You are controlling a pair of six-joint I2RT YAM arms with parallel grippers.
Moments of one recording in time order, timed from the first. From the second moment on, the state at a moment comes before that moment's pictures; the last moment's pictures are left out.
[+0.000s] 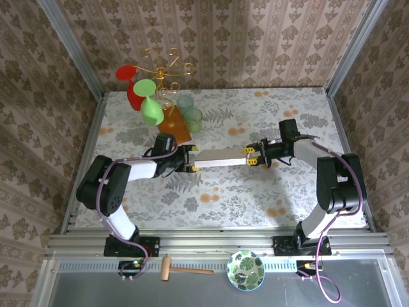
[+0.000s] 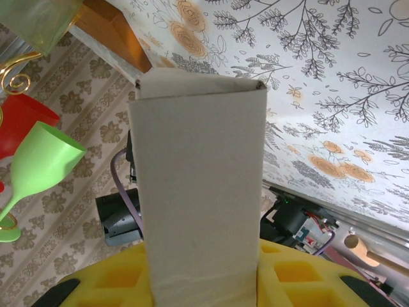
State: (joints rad) left arm -0.47 1.70 0.73 0.27 0.54 -1.98; right arm 0.06 1.67 0.94 -0.39 -1.09 1.28
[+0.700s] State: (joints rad) left arm -0.53 1.70 0.65 0.50 0.50 -2.05; right arm 0.06 1.76 0.95 -0.31 -1.12 1.32
